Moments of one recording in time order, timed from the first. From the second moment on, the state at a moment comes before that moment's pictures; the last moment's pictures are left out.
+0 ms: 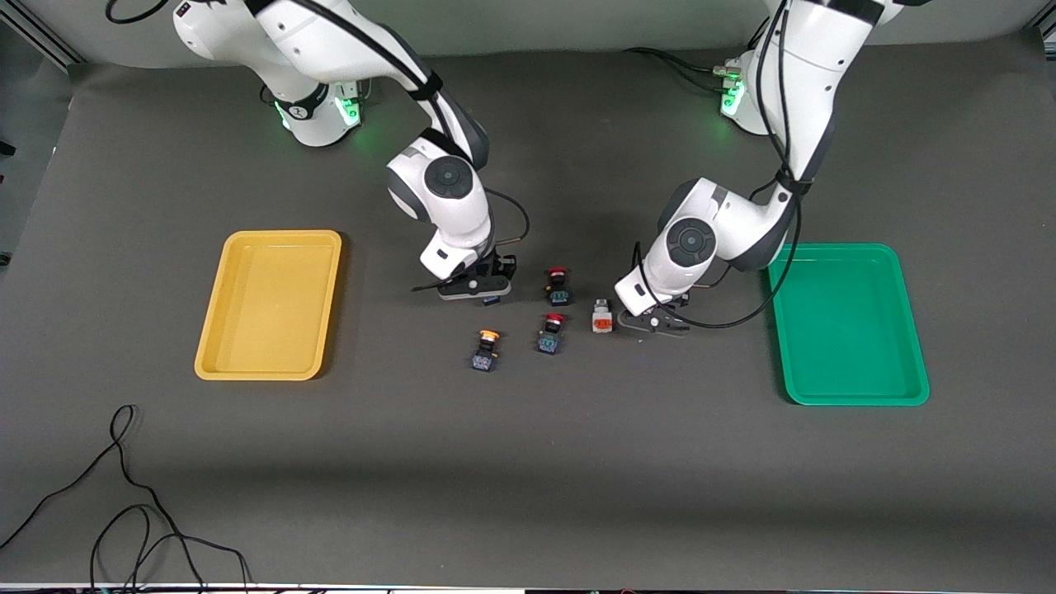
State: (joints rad) left arm -0.38 0.49 -0.16 -2.08 0.01 2.51 -0.33; right arm 0.75 0.45 -0.02 -1.98 -0.09 2.49 0.76
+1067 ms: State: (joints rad) left arm 0.11 0.24 -0.11 -1.77 0.10 1.85 0.05; right arm 0.72 0.04 -0.67 -2.02 -0.05 2.04 0.17
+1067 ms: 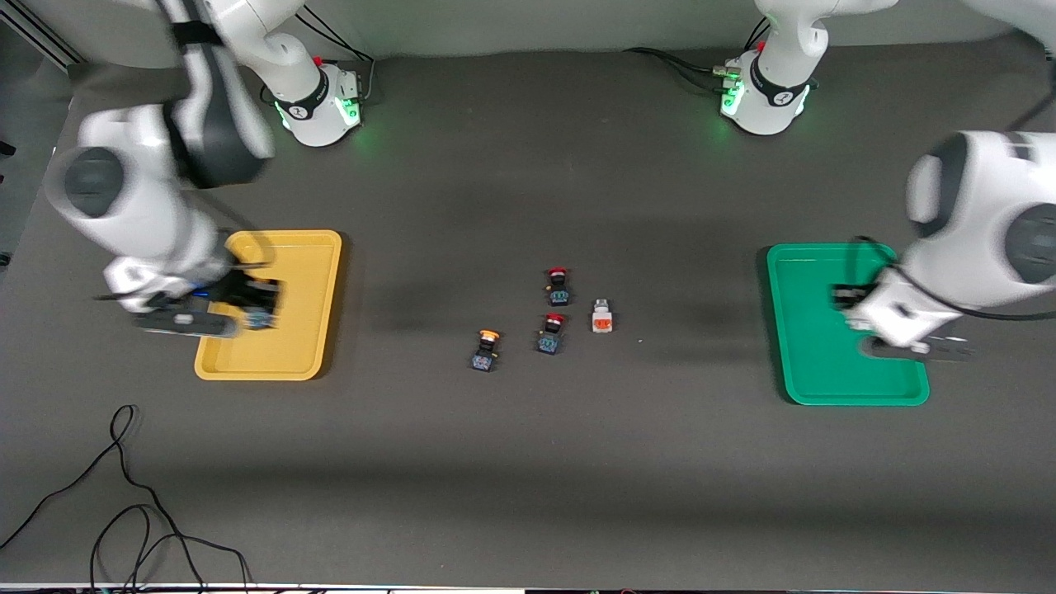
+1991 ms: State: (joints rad) left arm 0.36 0.43 -0.11 -2.10 0.16 2.51 0.24; right arm 0.74 0.45 -0.86 -2.39 0.86 2.65 -0.80
